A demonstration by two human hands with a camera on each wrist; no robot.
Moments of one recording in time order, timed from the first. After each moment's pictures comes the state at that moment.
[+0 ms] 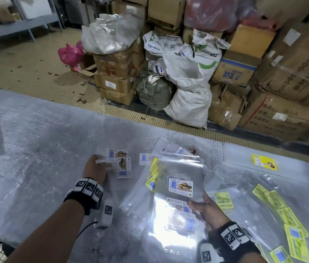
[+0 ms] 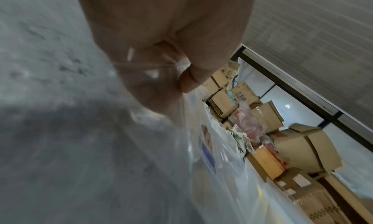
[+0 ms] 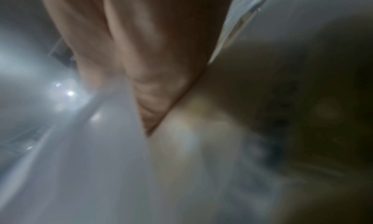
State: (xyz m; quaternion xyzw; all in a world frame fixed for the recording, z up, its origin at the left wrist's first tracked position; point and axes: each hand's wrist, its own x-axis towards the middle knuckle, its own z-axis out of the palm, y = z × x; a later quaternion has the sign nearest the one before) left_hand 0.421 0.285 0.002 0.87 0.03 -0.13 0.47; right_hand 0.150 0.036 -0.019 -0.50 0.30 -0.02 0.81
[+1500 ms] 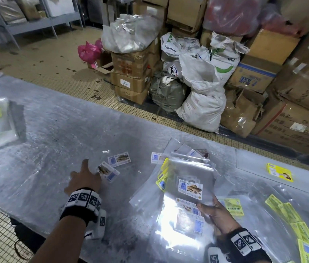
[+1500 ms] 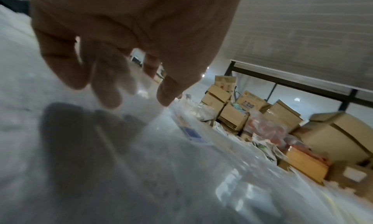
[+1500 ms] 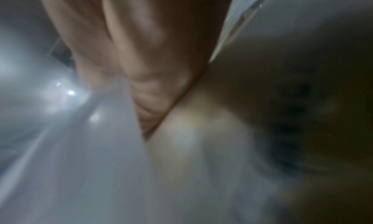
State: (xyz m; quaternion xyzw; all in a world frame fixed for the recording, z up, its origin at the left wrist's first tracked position) left_hand 0.396 0.350 0.003 0.96 0.14 -0.16 0.19; right_hand 0.152 0.037 -0.009 -0.51 0.32 0.01 0.80
